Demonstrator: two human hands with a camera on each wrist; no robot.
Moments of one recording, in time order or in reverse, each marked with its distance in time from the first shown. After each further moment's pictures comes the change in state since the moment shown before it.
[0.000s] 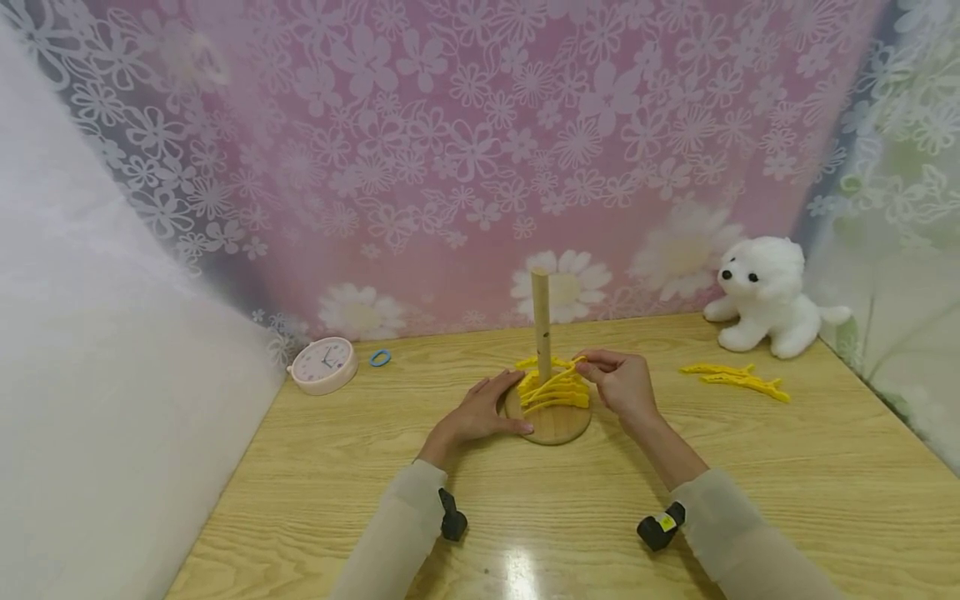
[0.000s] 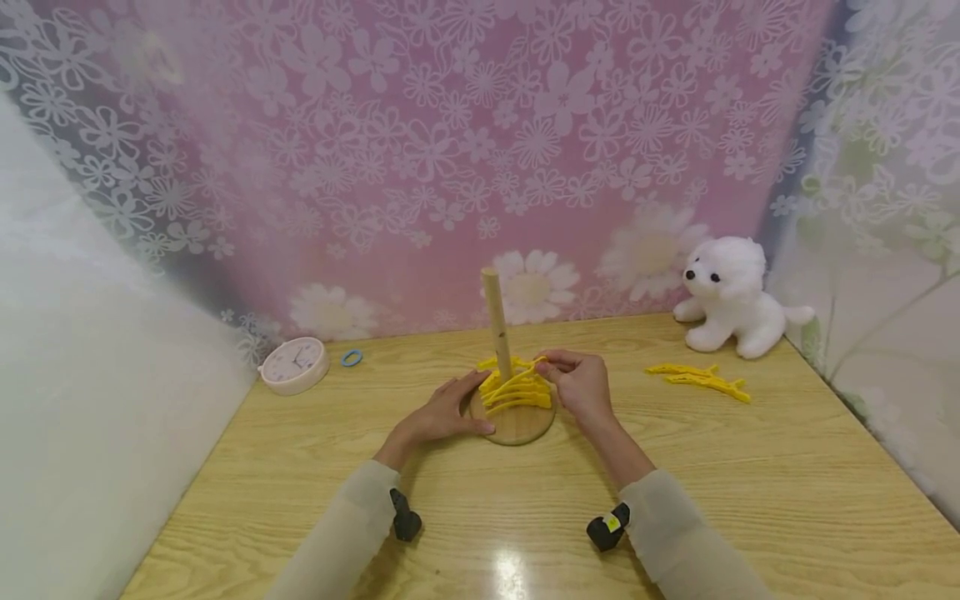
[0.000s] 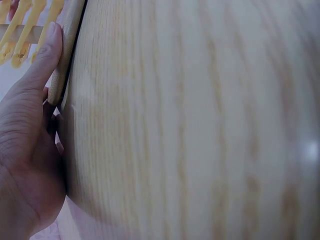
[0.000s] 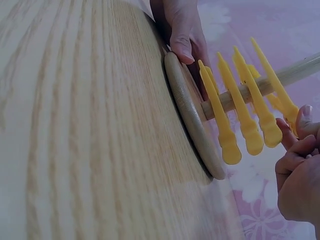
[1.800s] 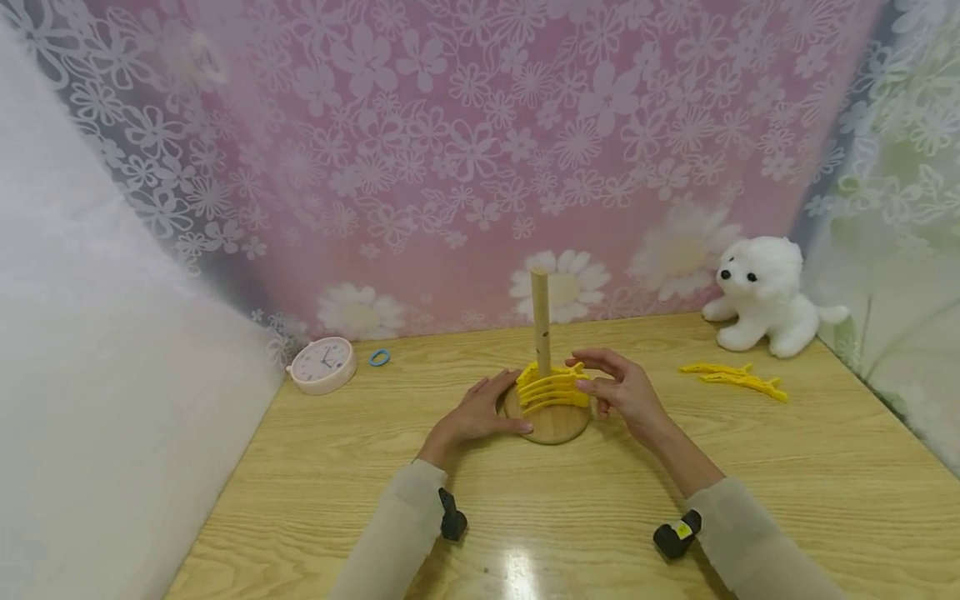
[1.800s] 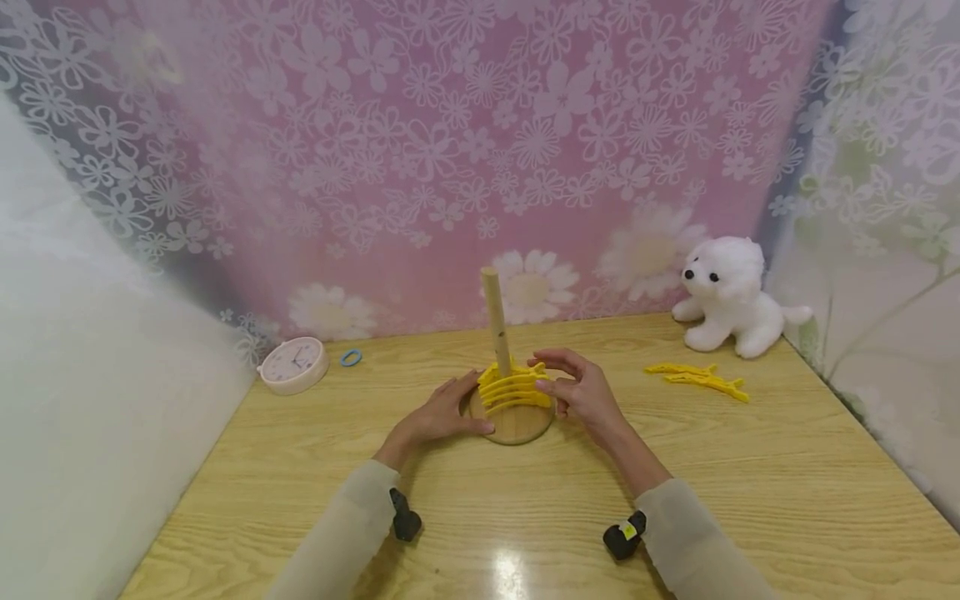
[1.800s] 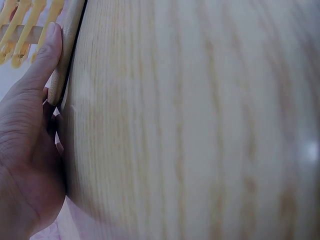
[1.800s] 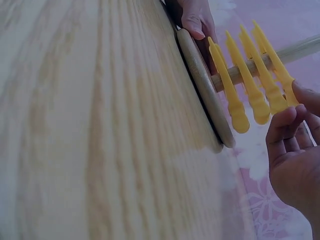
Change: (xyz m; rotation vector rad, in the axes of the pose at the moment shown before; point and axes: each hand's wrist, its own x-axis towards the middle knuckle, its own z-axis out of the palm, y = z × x) left_hand -0.001 0.000 0.001 -0.010 0.014 -0.014; right_hand -0.003 0.020 -0.018 0.020 -0.287 -0.176
